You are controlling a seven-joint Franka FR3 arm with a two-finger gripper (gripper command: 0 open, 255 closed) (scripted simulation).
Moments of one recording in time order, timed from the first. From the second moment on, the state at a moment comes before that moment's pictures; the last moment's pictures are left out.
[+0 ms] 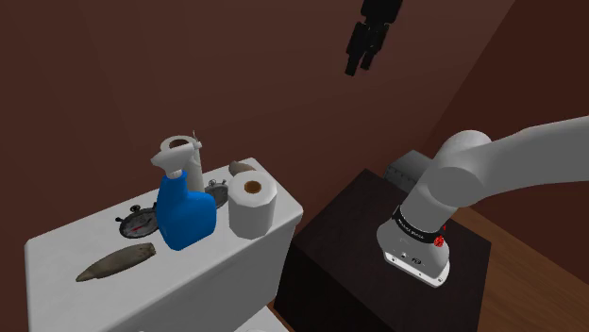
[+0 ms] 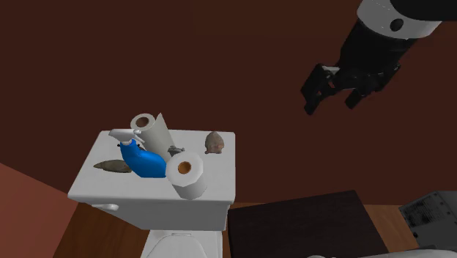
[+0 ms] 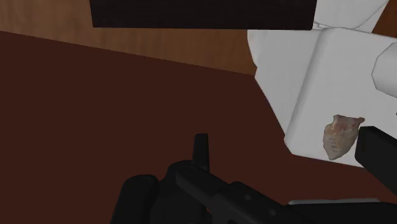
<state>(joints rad) 0.01 -0.80 0.04 -2.33 0.07 1.56 -0.04</state>
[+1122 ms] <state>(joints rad) 0.24 -0.51 0.10 -2.42 0.18 2.05 -0.39</state>
